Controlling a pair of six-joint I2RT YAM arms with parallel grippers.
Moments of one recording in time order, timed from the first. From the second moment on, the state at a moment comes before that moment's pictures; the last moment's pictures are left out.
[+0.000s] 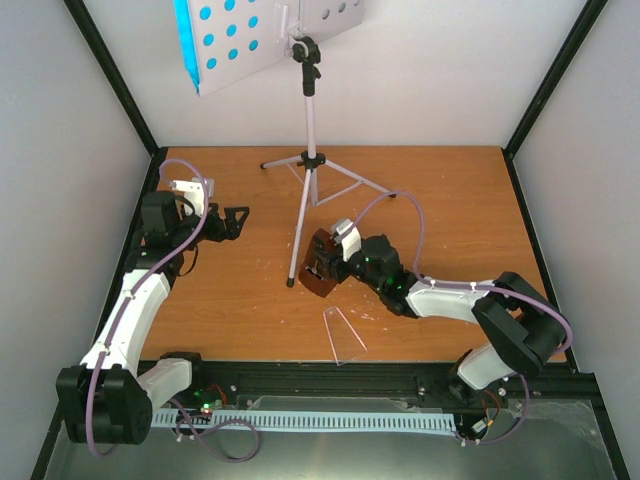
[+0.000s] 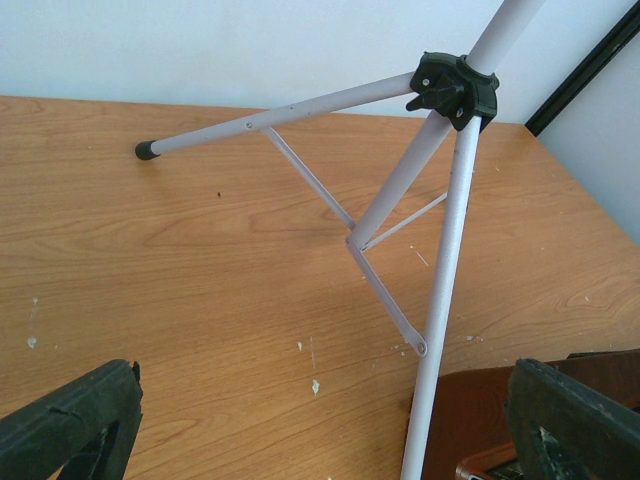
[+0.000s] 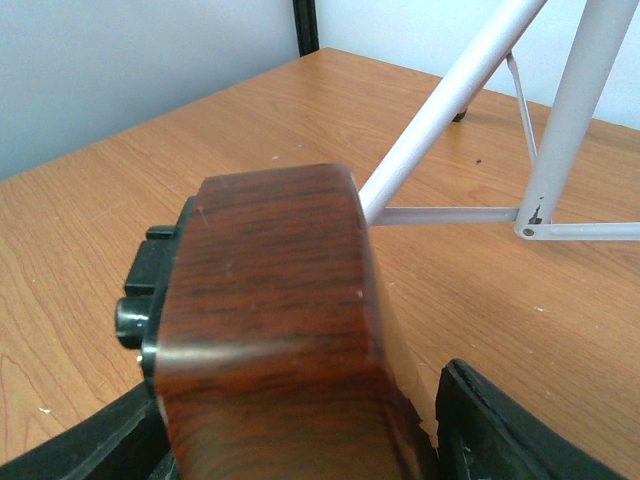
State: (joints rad) left arm 0.00 1.05 0.81 -0.22 0.51 -0.13; right arm 0.78 1.50 0.60 0.61 -0.08 0.07
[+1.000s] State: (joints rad) left arm -0.35 1.03 0.68 0.00 0.66 -0.13; right arm 0.58 0.91 0.47 0.42 -0.16 -0.01
